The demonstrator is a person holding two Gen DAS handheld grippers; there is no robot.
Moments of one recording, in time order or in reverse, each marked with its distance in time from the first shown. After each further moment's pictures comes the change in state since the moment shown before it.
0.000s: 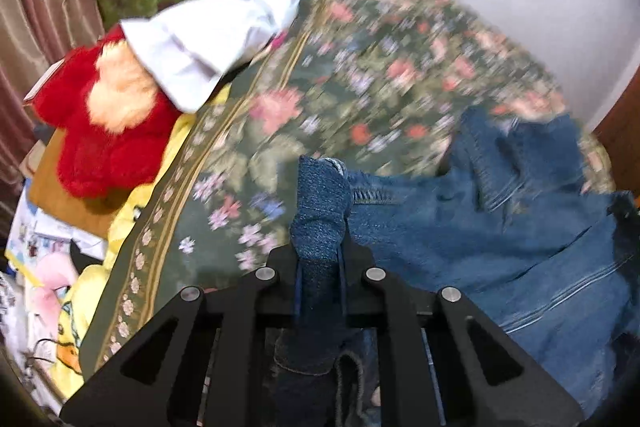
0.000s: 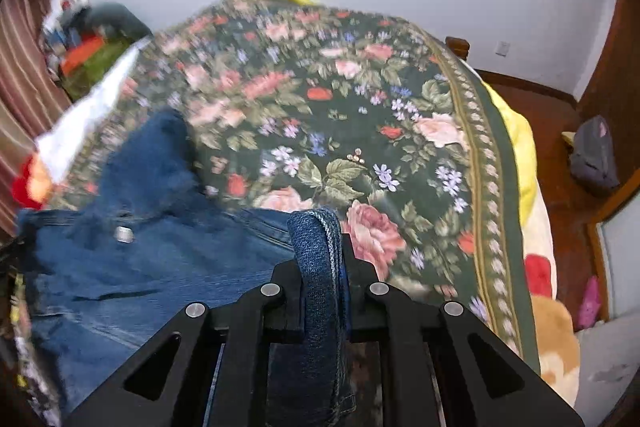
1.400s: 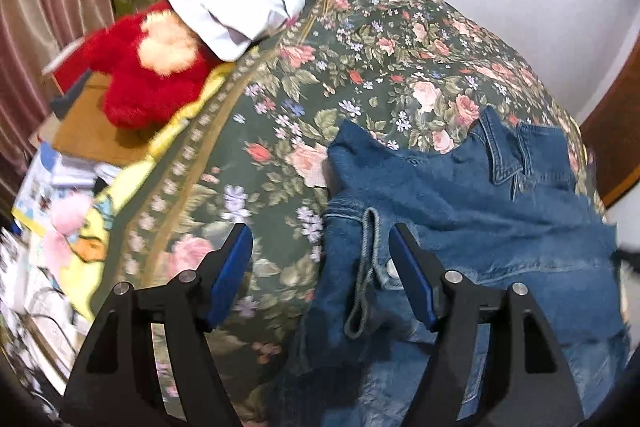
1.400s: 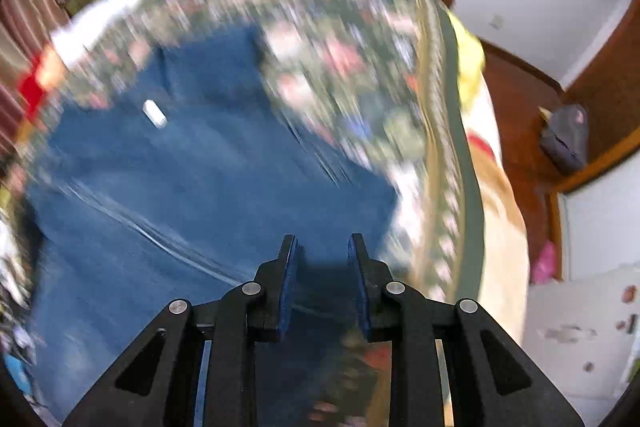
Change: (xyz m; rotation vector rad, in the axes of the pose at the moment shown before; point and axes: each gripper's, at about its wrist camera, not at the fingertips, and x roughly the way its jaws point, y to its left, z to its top) left arm -0.075 0.015 -0.096 -0.034 -0.033 -0.063; right arm -0.097 -0.021 -0.142 -0.140 0.233 -0.102
